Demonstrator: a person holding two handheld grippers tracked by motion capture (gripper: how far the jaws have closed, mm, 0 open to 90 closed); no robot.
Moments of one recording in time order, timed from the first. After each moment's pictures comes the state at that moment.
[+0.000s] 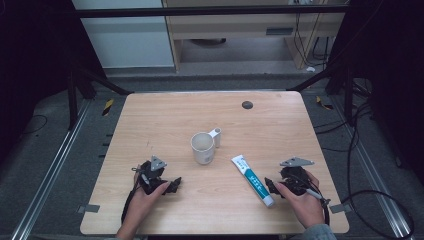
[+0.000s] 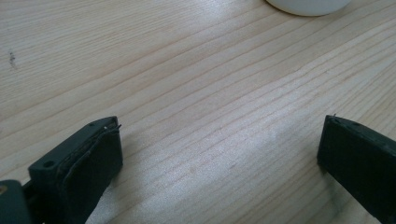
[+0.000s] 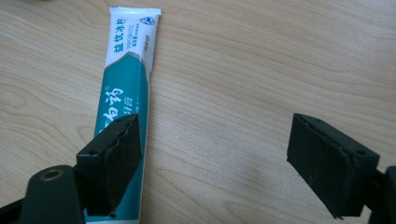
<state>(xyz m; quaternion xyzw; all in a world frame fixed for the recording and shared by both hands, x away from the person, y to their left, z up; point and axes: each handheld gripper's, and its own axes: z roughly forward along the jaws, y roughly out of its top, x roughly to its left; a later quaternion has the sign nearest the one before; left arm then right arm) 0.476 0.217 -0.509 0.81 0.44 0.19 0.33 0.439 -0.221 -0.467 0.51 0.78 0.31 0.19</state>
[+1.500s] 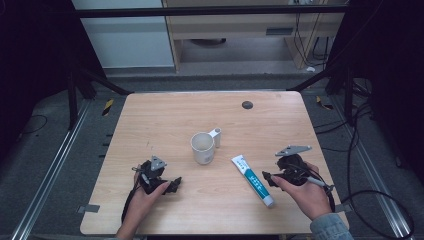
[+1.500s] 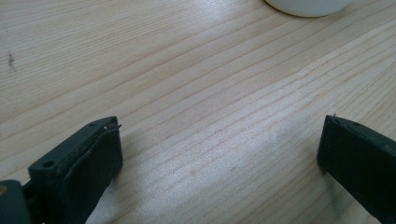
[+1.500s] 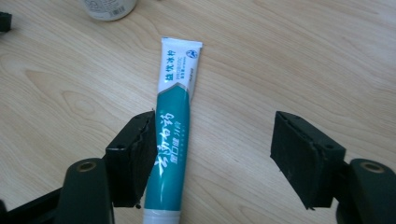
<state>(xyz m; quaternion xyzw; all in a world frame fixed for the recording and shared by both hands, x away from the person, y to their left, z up) 0.477 0.216 -0.509 0.81 0.44 0.19 0.33 0.442 -0.203 -0.408 0.47 0.81 0.30 0.17</state>
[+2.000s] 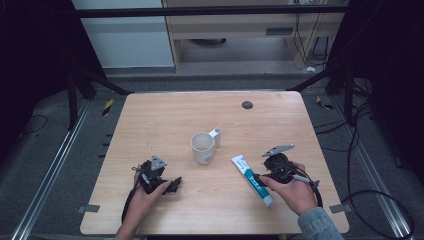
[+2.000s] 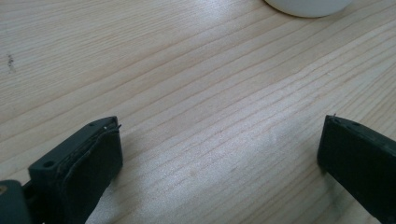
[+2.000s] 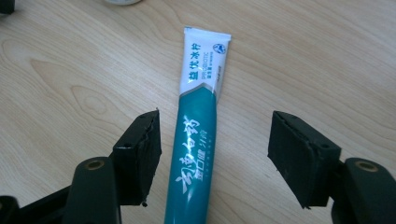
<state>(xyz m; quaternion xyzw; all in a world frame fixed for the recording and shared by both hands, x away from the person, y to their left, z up) 0.478 0.216 -0.509 0.81 0.44 0.19 0.33 0.455 -0.176 -0.423 0.45 0.83 0.28 0.14</state>
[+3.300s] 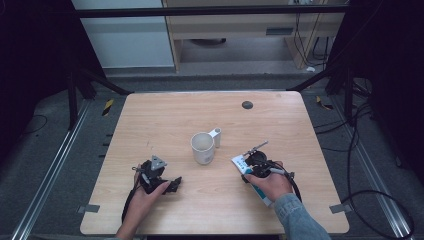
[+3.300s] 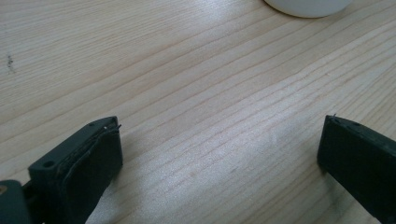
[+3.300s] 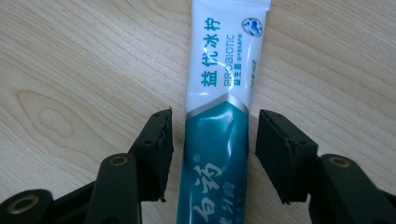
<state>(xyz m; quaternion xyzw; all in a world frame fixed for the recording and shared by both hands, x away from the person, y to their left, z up) 0.478 0.216 -0.509 0.81 0.44 0.19 0.33 0.496 -0.138 -0.471 0.47 0.85 0.21 0.09</state>
